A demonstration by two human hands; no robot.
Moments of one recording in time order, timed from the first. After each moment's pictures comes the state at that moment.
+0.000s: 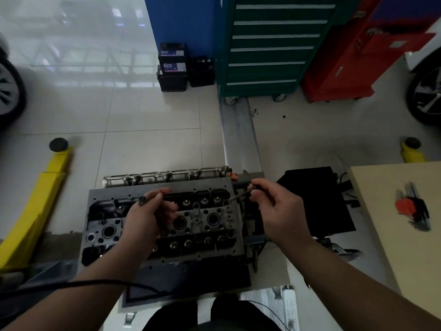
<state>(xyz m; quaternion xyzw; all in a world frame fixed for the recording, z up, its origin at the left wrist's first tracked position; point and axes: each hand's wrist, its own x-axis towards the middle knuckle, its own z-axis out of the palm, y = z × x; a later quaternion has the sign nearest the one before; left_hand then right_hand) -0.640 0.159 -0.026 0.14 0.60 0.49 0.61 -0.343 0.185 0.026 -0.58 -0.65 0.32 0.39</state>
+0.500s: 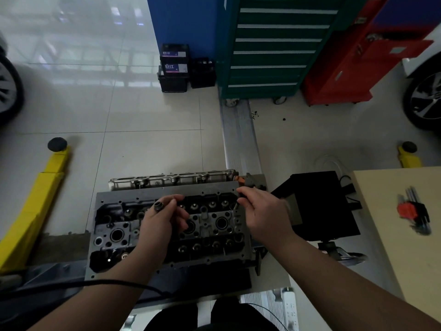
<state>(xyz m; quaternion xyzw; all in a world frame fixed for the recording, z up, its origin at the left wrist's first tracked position) -0.630 0.154 -0.022 0.21 0.62 0.49 0.58 -0.382 0.197 0.005 -0.53 -0.79 0.15 0.28</state>
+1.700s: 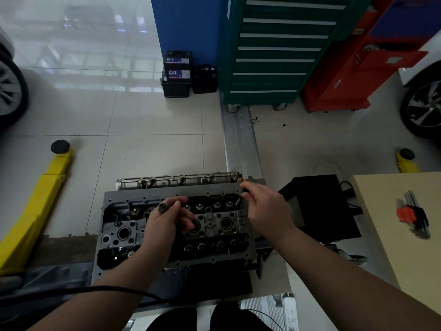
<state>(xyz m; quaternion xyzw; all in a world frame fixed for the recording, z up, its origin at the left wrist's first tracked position) -0.641 0.150 -0.037 0.19 0.59 0.50 0.60 -0.389 0.209 0.004 -0.52 -0.79 0.15 0.28</state>
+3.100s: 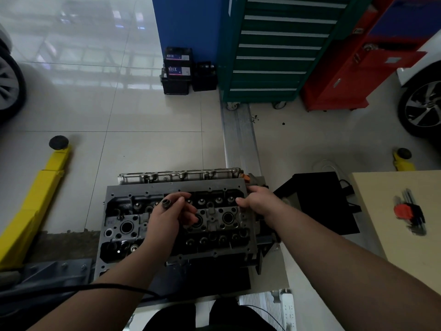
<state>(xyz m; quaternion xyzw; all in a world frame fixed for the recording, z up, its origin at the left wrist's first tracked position) -0.641 0.143 -0.033 0.21 0.58 0.51 0.60 -0.403 0.237 -0.007 -0.70 -0.37 0.60 0.10</state>
